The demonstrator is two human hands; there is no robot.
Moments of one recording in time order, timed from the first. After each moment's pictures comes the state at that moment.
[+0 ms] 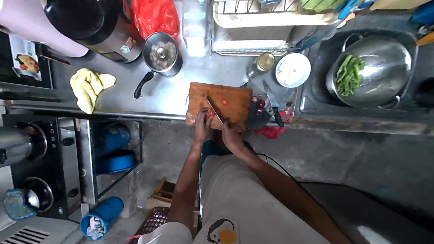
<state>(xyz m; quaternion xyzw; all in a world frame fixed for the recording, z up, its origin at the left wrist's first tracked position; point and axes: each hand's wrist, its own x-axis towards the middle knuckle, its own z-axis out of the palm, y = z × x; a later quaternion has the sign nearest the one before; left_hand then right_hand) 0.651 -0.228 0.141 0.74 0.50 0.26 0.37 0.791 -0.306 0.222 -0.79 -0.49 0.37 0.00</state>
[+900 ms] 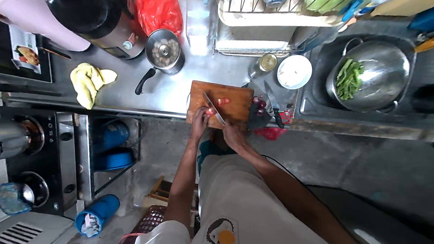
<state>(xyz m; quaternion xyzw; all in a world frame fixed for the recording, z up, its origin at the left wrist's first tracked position) 0.638 -0.207 0.135 0.72 0.47 0.28 0.43 0.799 -0.296 0.252 -0.77 -0.52 0.37 0.00</state>
